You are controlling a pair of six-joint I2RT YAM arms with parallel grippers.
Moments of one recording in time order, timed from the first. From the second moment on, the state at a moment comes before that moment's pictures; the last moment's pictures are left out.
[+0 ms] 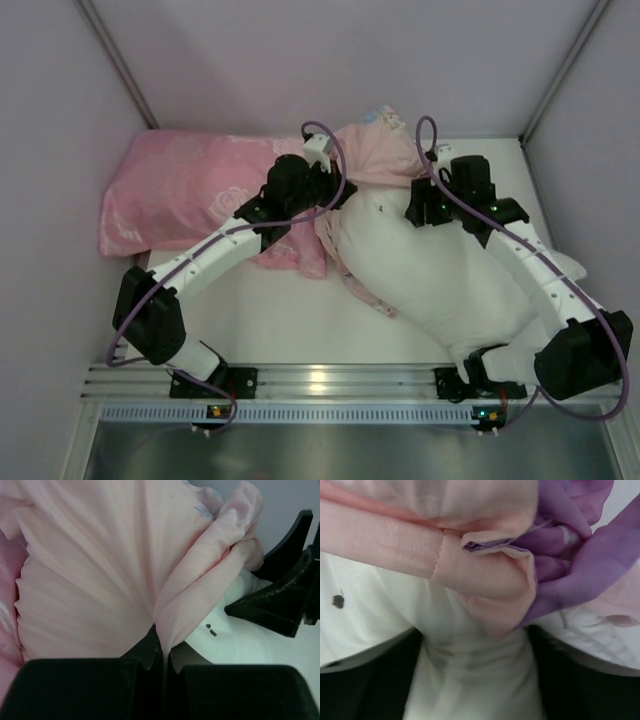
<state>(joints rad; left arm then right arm) -0.64 1.51 1.24 0.07 0.17 -0.38 0.29 1.28 1.19 -0.59 -0.18 0.05</state>
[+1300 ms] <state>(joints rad) -0.75 2.04 1.97 -0.24 0.05 -0.17 0.64 0.89 0.83 -0.36 0.06 0.36</state>
